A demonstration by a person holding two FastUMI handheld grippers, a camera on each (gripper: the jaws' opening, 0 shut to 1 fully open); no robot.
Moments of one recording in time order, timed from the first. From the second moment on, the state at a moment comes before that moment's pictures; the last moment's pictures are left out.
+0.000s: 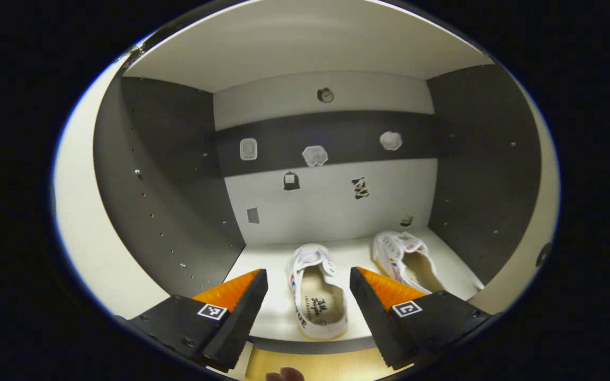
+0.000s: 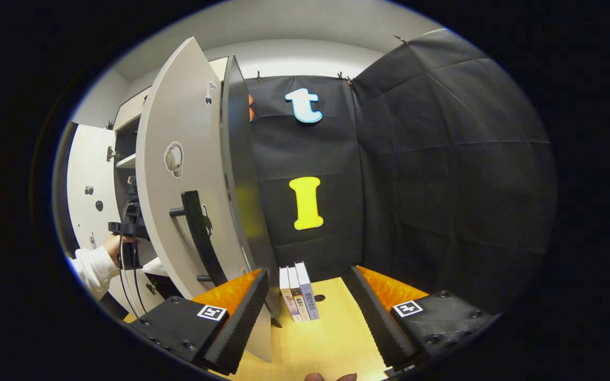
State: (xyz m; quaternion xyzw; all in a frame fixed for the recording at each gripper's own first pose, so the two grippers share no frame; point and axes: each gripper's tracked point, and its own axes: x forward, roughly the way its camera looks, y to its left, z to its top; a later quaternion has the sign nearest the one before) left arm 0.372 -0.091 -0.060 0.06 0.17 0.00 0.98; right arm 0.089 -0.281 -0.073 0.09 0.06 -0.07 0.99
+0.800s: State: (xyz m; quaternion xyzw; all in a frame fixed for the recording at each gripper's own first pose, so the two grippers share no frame) left arm 0.128 -0.061 0.017 0.00 0.02 0.00 1.00; right arm 0.118 -0.233 -0.052 0.06 0.06 -0.03 1.00
